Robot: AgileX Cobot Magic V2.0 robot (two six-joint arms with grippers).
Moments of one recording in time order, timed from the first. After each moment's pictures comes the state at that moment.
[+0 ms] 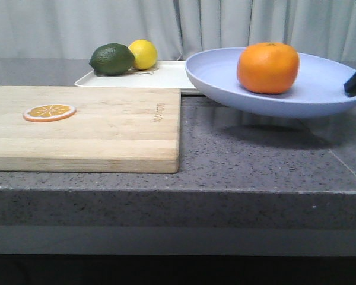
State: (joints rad) left arm -0.66 0.61 -0.86 0.10 0.85 -0.03; right arm -0.24 1.59 -1.12 0.85 0.91 -0.33
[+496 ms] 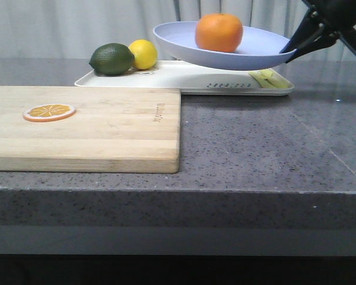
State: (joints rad) left arm -0.66 0.61 -0.86 0.10 0.85 -0.03; right arm -0.08 1.94 -1.67 0.77 0.92 -0.02
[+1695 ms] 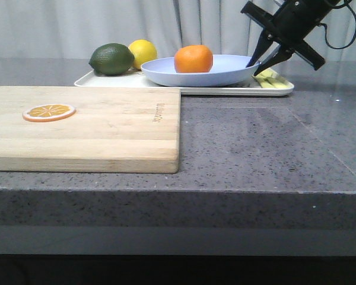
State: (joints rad) left arm -0.66 0.61 -0.86 0.10 0.85 -0.03; right arm 0.02 2.29 -2.21 0.56 1.06 0.26
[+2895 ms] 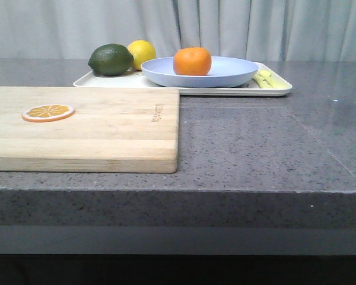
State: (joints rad) left arm -0.66 0.61 -0.86 0.10 0.85 -0.03; right arm 0.02 1.28 -1.60 0.22 1.04 -0.13
